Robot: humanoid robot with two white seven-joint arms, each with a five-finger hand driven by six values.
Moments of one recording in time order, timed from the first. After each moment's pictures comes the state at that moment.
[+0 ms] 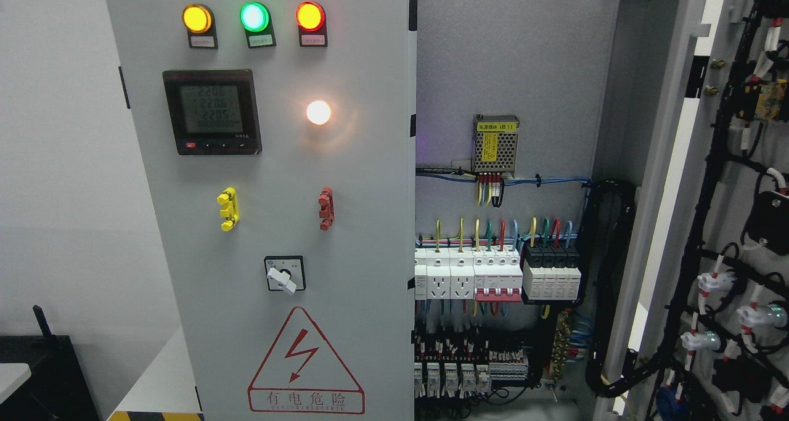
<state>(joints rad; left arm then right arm) 0.10 0.19 0.11 -0.36 -0.02 -0.08 -0.40 0.10 0.12 0.21 -0.04 -0.21 -0.08 0.03</state>
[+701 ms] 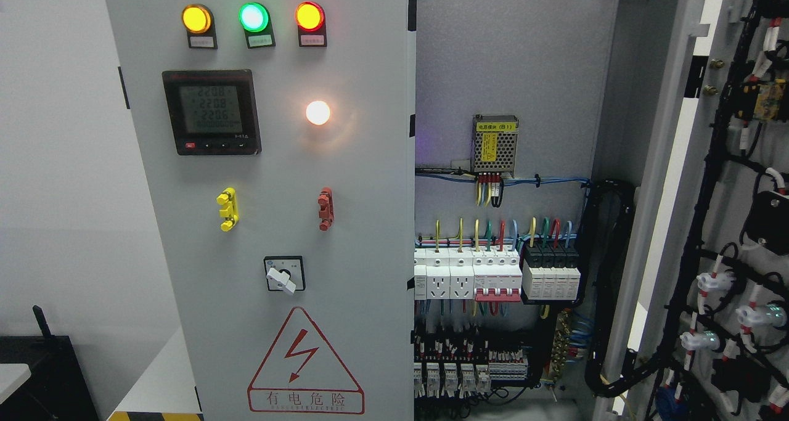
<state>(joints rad) 0.01 0.02 0.13 -0.03 -0.20 -0.08 -0.24 0.25 0.07 0.21 -0.33 -0.21 -0.07 0.02</state>
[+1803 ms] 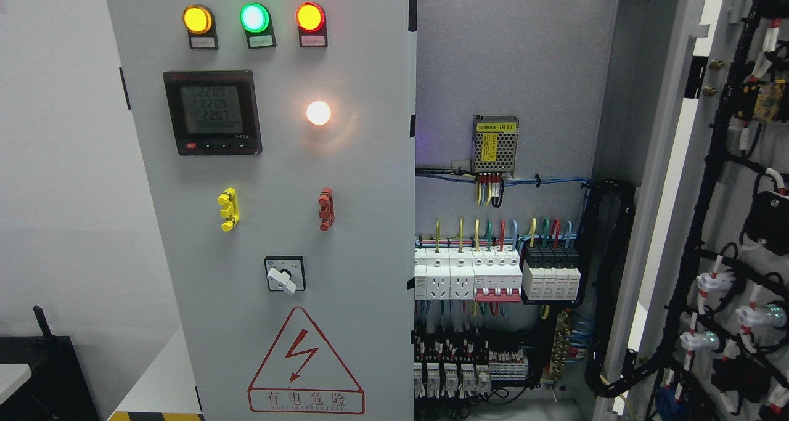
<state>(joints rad) 0.00 -0.04 0.18 0.10 -0.17 -0.08 -0.24 0.70 -0.05 0.25 -1.08 -0.21 -0.16 0.02</state>
